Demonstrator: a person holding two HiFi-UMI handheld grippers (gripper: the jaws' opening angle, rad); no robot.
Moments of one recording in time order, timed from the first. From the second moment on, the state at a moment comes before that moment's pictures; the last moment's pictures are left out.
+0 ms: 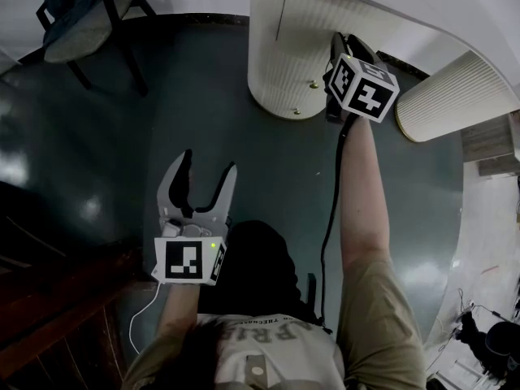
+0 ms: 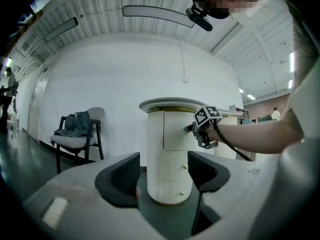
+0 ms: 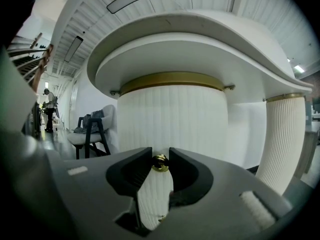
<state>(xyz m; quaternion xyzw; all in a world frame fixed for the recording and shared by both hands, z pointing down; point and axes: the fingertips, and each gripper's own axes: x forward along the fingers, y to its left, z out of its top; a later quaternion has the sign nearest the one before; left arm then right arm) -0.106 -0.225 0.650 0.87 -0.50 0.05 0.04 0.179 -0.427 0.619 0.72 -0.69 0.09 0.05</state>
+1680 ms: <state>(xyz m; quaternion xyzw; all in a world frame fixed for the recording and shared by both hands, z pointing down) -0.097 -0.197 0.243 0.88 -0.46 0.04 0.09 0.174 -0.205 0.300 0.71 -0.69 0.12 0.08</state>
